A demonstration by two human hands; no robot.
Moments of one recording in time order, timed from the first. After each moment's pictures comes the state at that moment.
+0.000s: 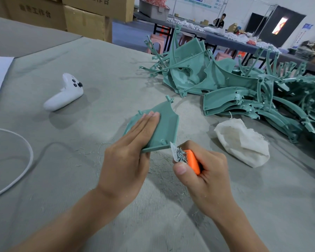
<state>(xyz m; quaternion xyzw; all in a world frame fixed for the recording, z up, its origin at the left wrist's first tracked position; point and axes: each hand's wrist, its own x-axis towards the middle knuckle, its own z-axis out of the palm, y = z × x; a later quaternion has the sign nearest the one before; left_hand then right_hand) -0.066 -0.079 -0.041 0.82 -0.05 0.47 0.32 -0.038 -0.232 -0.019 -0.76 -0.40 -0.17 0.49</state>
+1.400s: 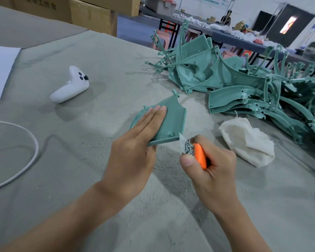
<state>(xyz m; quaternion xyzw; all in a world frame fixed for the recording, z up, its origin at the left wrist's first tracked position) -0.065 -0.083 -0.038 0.82 -0.01 0.47 0.32 -0.034 -0.230 -0.019 -0.76 -0.39 -0.23 0.47</state>
